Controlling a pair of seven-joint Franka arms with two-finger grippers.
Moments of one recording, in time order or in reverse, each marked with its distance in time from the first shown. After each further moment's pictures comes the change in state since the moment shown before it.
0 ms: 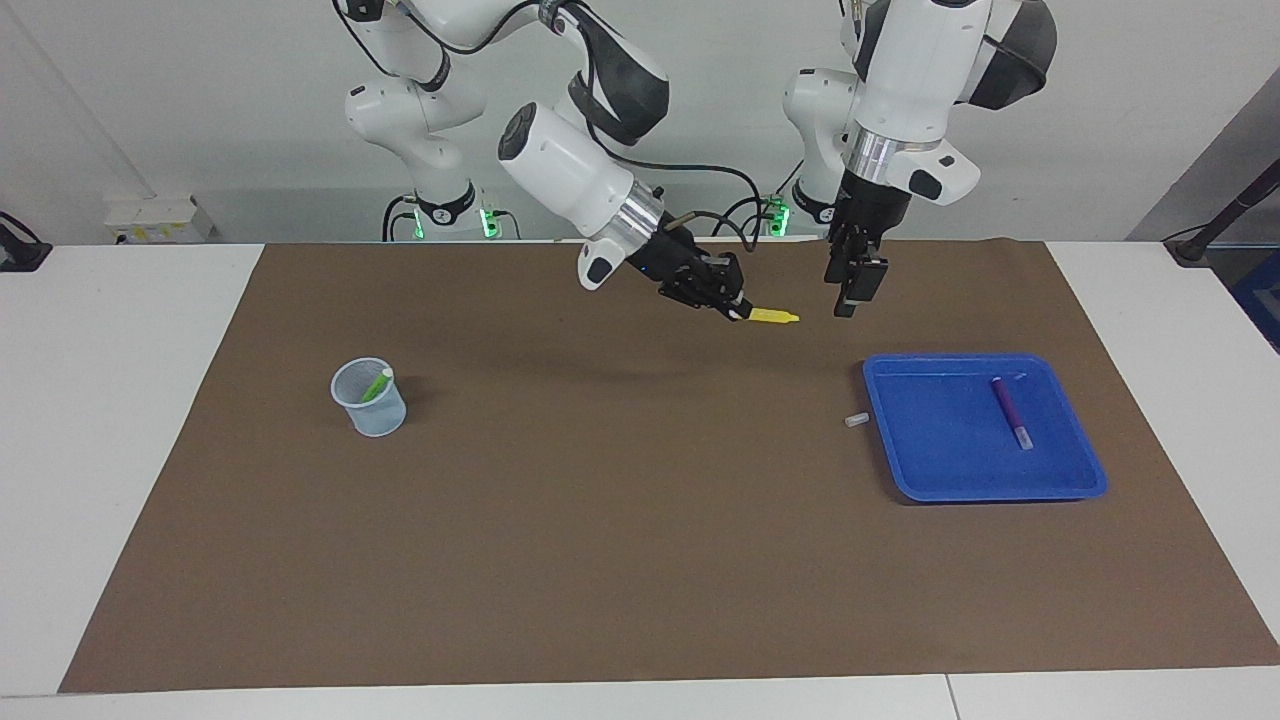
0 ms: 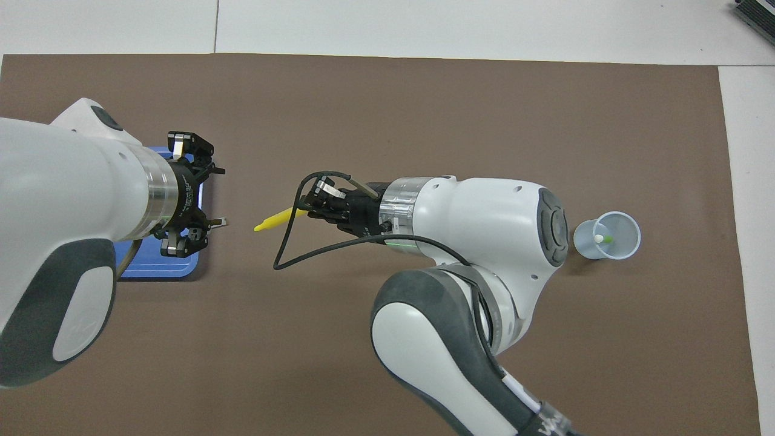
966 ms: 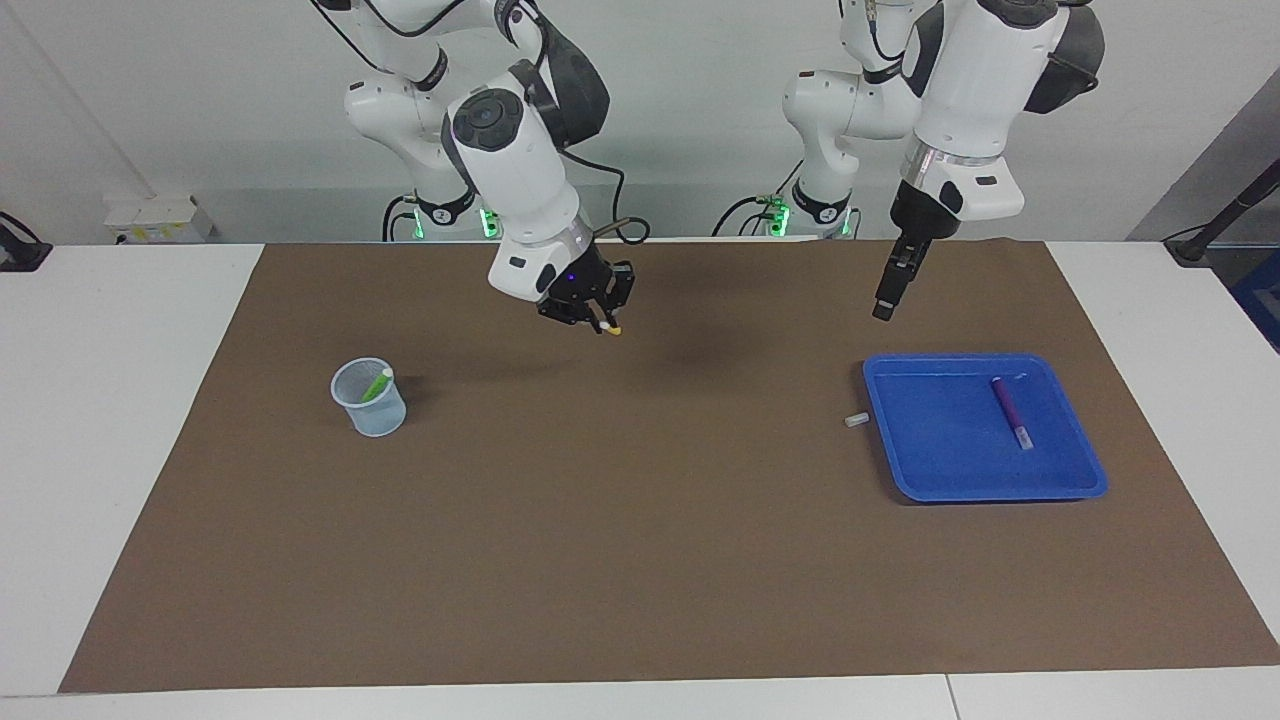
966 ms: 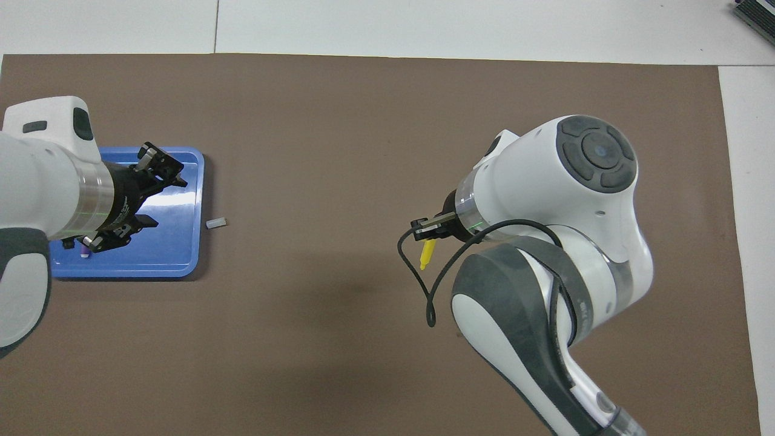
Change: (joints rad) left arm 0.103 -0.037 0.024 -0.063 0.003 -0.017 0.689; right arm -0.173 -0.076 -0.003 0.046 -0.575 -0.568 -0.449
